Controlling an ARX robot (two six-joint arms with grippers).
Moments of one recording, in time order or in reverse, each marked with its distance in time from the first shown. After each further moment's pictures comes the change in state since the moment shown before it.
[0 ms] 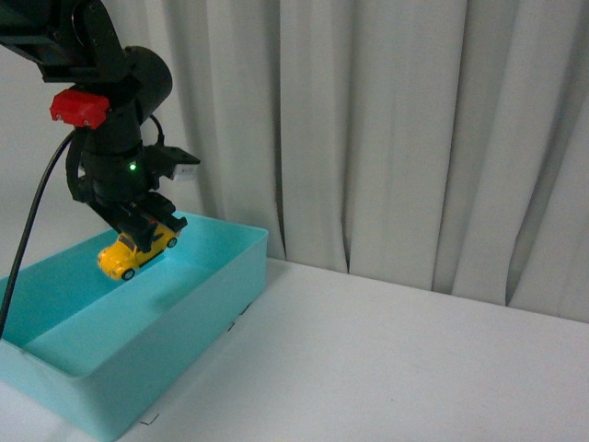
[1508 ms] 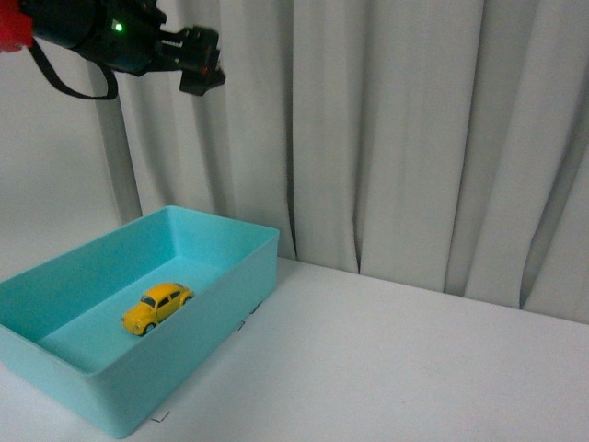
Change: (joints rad) left arm -0.016 -0.475 -0.436 0.906 0.459 -0.170; right arm 0.000 0.000 0.000 -0.002 0.000 0.000
